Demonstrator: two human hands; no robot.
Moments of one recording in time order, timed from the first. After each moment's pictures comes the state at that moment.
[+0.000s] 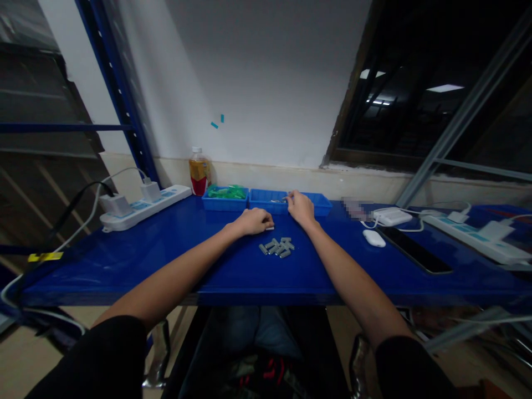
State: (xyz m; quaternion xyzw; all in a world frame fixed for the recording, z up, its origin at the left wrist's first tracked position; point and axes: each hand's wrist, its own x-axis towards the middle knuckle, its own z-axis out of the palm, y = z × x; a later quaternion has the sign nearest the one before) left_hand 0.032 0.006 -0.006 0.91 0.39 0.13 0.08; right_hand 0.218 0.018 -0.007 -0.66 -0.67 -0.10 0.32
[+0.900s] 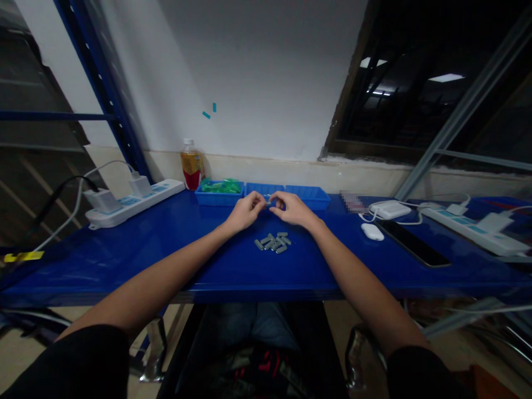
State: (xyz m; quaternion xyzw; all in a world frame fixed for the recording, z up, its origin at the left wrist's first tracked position) left_hand 0.023 0.002 -0.019 0.81 0.35 0.42 0.20; right_hand 0.211 -0.010 0.002 -0.44 -0.85 0.04 0.30
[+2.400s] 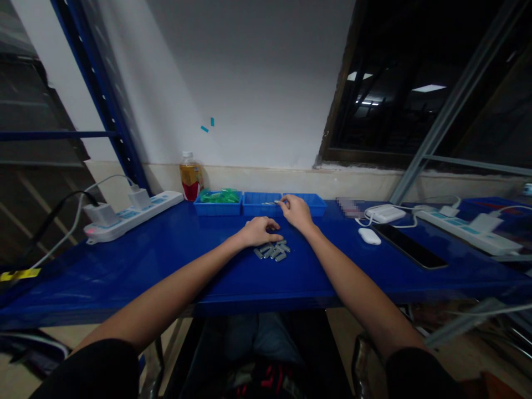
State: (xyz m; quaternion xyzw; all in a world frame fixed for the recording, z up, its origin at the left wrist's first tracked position) left_hand 0.047 -0.007 -0.024 0.88 0.36 0.23 0.21; right_hand 0.220 0.006 -0.007 -0.60 -0.71 -0.08 0.35
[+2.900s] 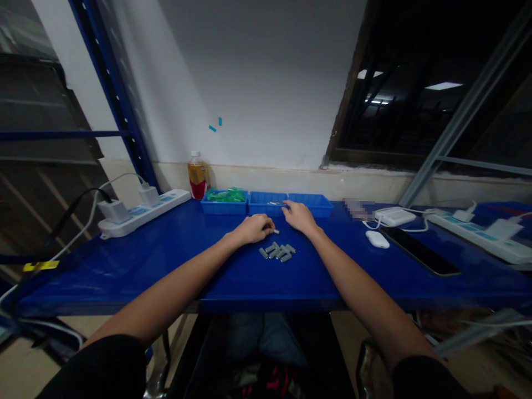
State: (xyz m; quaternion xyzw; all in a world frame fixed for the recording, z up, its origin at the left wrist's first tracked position) left_hand 0.025 0.007 -0.026 0.91 0.35 0.21 0.09; right_hand 0.219 0.012 -0.019 -0.60 -0.74 -0.06 0.30
